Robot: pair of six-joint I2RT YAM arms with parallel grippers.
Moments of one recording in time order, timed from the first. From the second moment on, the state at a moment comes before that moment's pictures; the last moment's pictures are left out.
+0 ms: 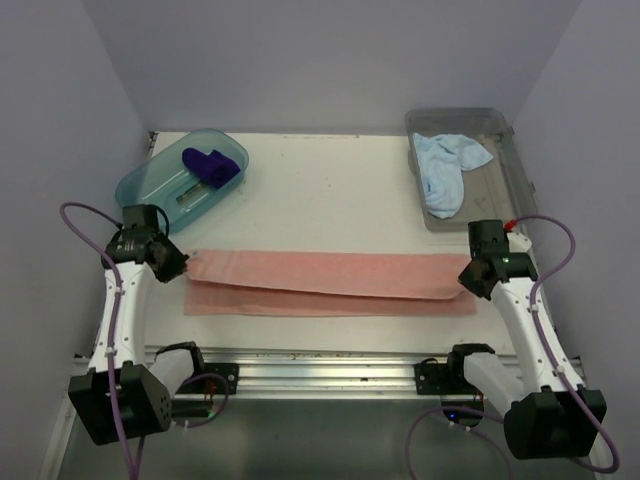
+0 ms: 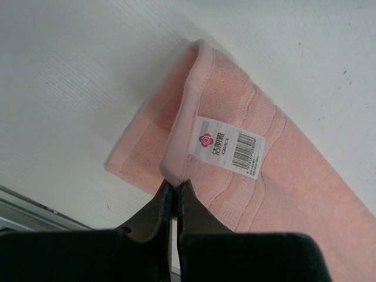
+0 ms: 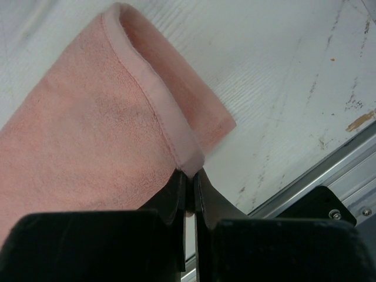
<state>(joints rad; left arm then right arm) 0.21 1.04 0.88 -0.91 -0.05 -0.58 0.03 0.95 0.80 -1.01 0.40 0.72</state>
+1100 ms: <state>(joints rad) 0.19 1.00 0.83 -0.82 0.07 -0.62 0.02 1.07 0.84 -0.89 0.34 0.67</state>
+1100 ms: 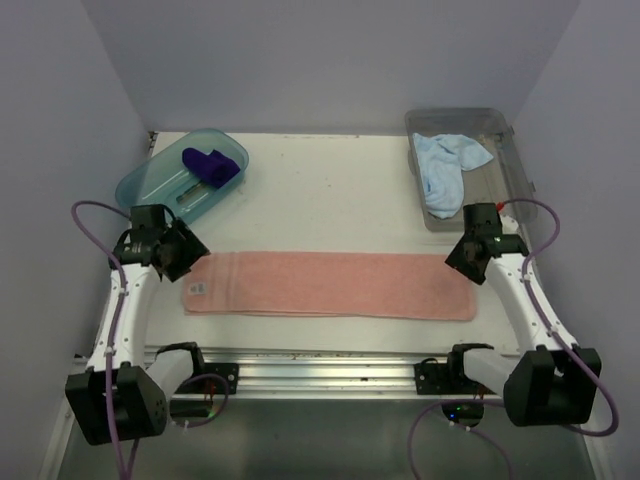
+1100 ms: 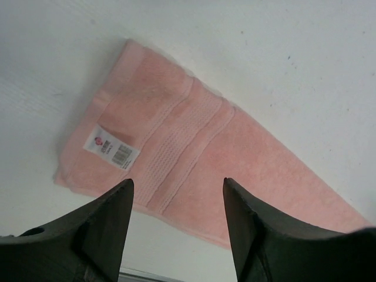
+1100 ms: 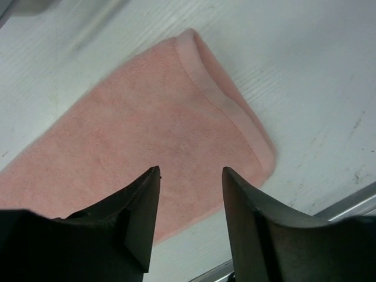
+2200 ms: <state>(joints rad) 0.21 1.26 0.78 -0.72 -0.10 -0.59 0.01 1.20 0.85 -0.69 0.14 0.54</state>
